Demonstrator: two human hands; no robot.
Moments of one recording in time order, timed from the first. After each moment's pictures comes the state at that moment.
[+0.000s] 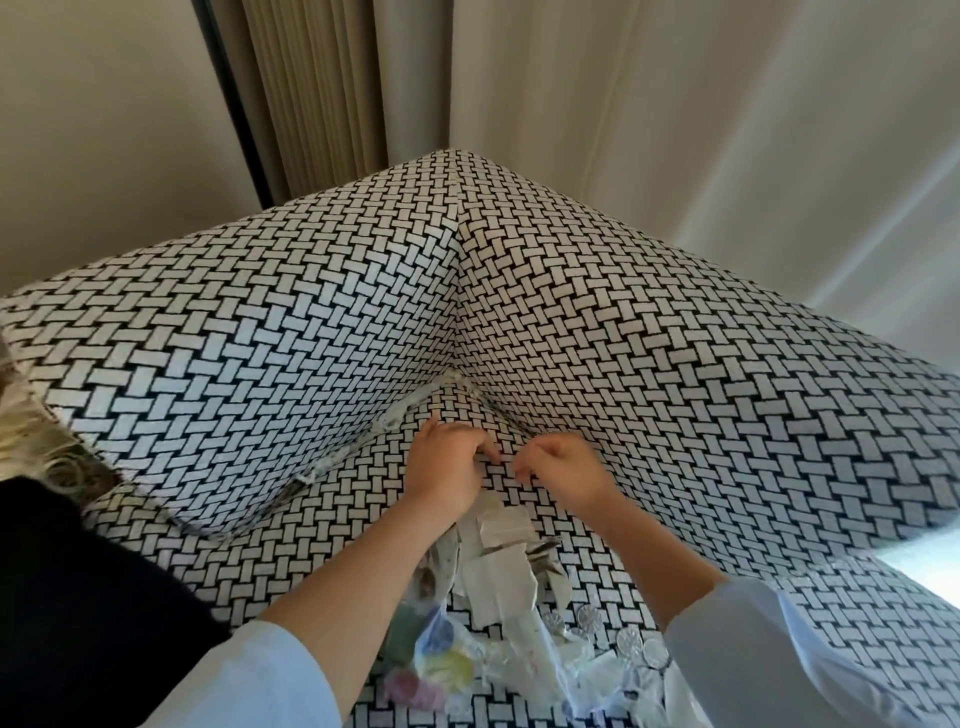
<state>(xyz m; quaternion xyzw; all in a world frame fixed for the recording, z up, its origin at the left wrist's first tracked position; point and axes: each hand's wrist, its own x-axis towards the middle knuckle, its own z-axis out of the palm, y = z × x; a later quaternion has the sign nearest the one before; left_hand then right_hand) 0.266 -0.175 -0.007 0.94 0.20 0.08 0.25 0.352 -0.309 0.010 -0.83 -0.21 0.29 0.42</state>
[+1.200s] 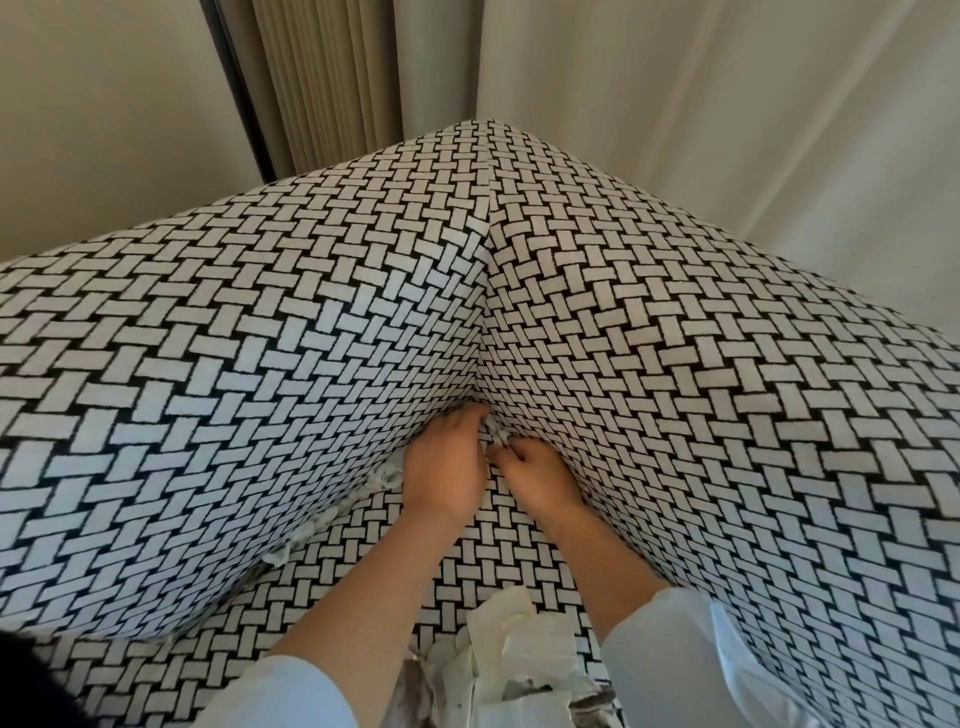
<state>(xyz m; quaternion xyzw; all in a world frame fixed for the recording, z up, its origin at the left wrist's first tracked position) 0.341 -0.111 -0.063 0.93 0.28 0.13 0.20 0.415 -0.205 -0.071 -0.85 -0.17 0.29 0.40</state>
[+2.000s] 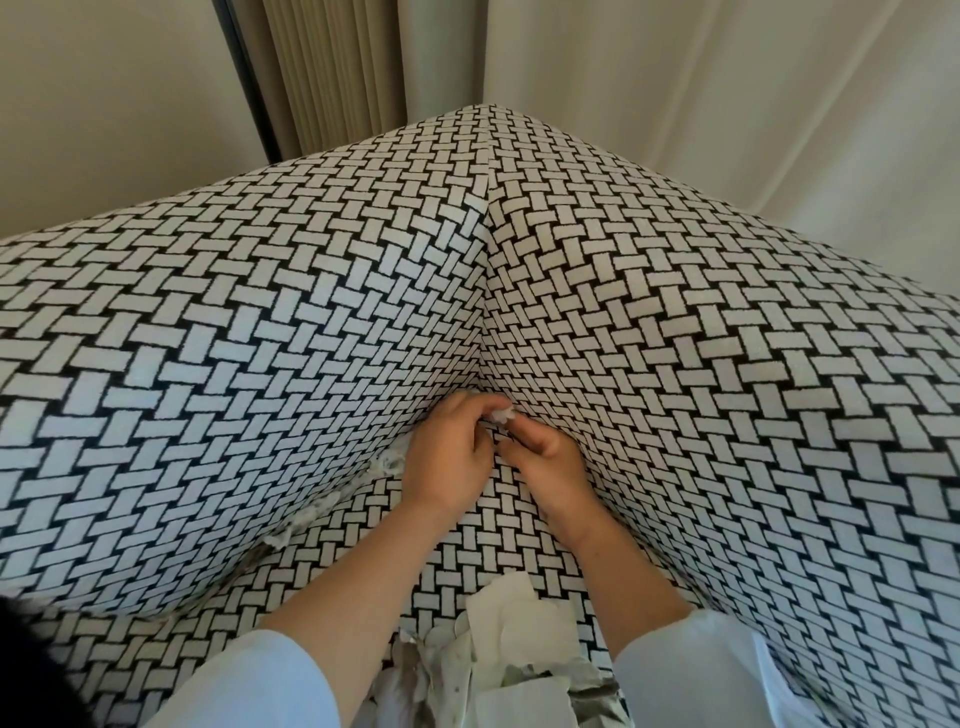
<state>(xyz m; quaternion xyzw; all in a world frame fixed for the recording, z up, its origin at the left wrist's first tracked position) 0.333 -0.111 -0.066 0.88 0.22 0.22 0.35 0.406 -0.217 -0.070 -0.66 -0.16 0.32 0.66</state>
